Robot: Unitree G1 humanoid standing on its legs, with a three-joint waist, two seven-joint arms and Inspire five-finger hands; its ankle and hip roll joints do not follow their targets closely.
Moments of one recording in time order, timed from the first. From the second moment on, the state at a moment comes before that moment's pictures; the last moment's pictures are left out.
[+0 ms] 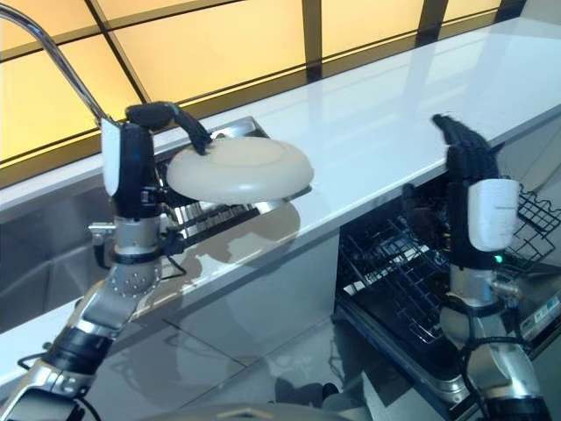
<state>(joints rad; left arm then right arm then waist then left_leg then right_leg) -0.24 0.57 -0.20 -0.10 0.25 -0.55 0.59 0.12 -0.69 -0.03 -0.08 -0.66 -0.38 -0.74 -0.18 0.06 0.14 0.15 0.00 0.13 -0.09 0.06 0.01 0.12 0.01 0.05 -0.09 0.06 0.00</state>
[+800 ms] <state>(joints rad) -0.32 0.56 -0.25 -0.10 0.21 -0.53 0.54 0.02 -0.71 0.06 -0.03 -0.67 -0.42 -0.61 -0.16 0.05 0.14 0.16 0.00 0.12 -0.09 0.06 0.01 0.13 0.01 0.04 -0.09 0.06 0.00</state>
